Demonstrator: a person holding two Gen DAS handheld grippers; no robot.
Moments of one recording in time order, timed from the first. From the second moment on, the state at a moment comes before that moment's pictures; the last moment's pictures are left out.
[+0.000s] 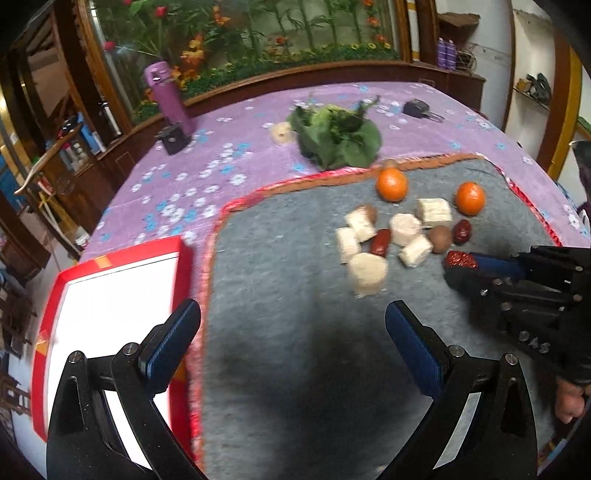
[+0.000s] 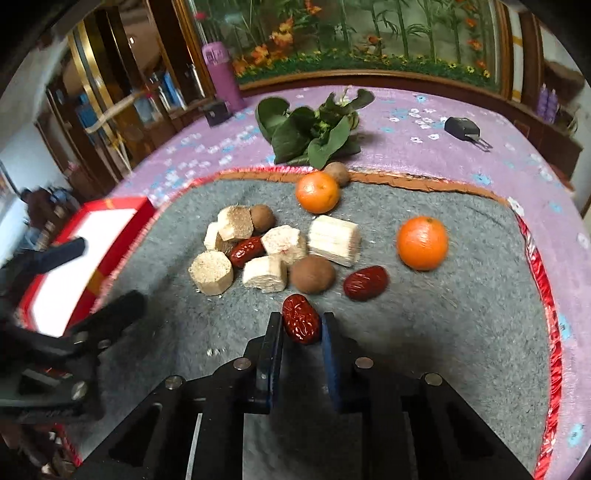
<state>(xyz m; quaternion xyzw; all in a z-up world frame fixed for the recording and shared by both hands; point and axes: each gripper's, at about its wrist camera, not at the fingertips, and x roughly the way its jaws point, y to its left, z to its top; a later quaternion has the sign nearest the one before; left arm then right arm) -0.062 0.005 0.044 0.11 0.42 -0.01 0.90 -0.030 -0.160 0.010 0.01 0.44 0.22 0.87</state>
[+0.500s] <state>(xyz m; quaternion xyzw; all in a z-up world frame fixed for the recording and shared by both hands) -0.022 -0.019 0.012 0.06 0.48 0.00 0.88 -0.020 -0.221 0.016 0.17 0.42 0.25 0.86</state>
